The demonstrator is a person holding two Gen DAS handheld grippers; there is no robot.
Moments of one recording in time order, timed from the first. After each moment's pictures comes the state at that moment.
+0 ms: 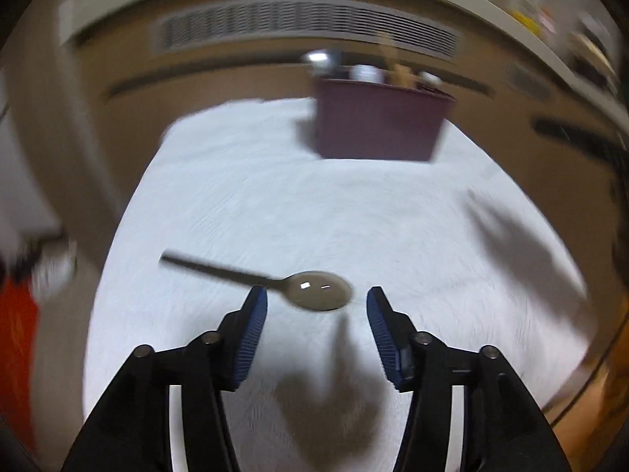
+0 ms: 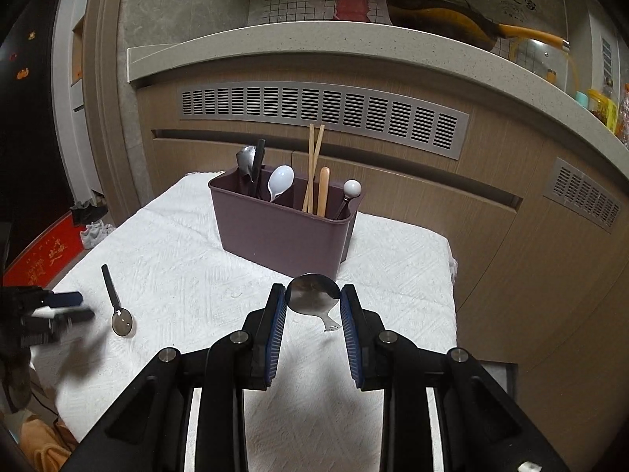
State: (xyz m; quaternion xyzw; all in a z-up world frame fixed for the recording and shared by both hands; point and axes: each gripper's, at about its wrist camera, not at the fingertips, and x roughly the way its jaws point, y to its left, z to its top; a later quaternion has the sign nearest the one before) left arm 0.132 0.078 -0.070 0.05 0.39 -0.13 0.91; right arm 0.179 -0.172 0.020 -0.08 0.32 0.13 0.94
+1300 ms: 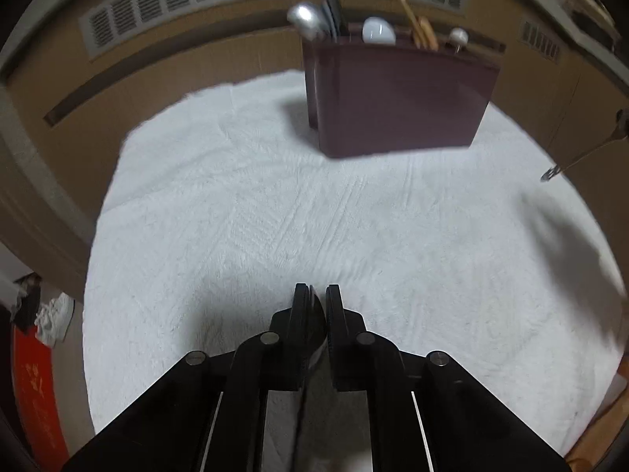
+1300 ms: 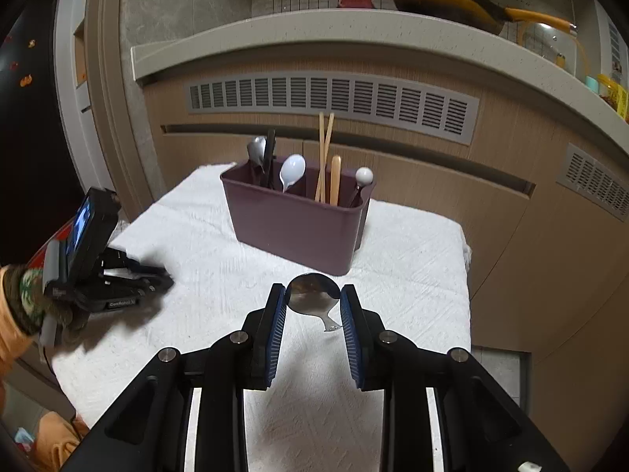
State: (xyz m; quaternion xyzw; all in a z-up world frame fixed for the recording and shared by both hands) left arm 0.240 0.075 -0.094 0.07 0.44 -0.13 0.89; right arm 0.176 -0.171 0.026 -0.06 0.33 0.15 0.93
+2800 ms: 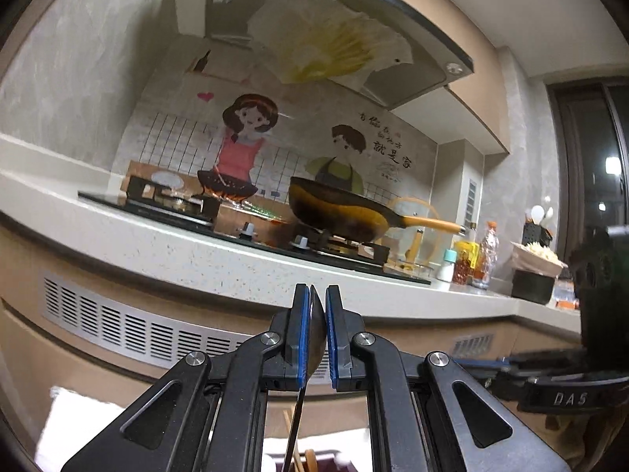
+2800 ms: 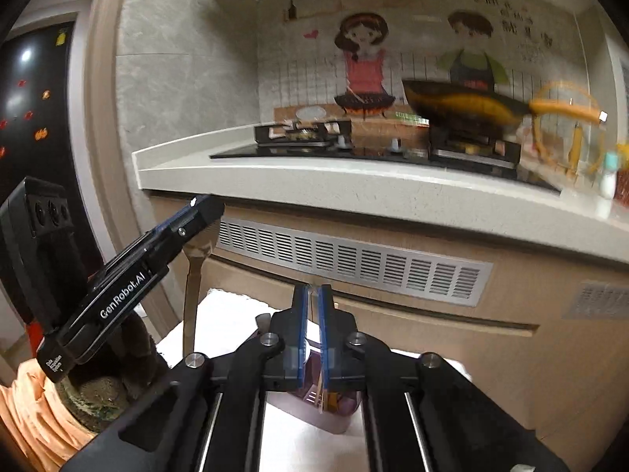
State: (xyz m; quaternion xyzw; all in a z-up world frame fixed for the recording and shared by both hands) left arm 0.341 0.037 0.144 -0.15 0.01 -0.22 0.96; right arm 0.301 -0.166 0.165 0.00 0.25 0.19 0.95
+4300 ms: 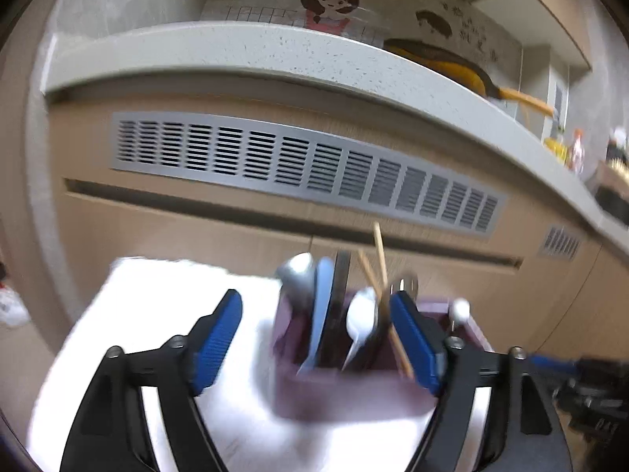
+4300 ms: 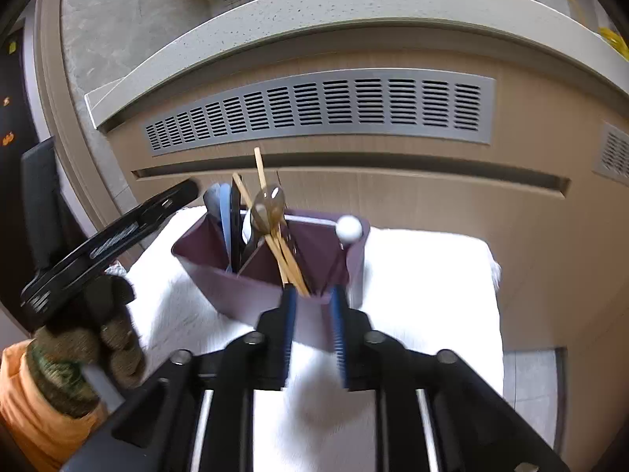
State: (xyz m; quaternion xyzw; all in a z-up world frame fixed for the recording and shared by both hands) left arm 0.316 0.036 -0.001 -0.09 0.22 -0.07 0.97; right arm 0.277 -0.179 0.012 0.03 0.35 0.14 0.93
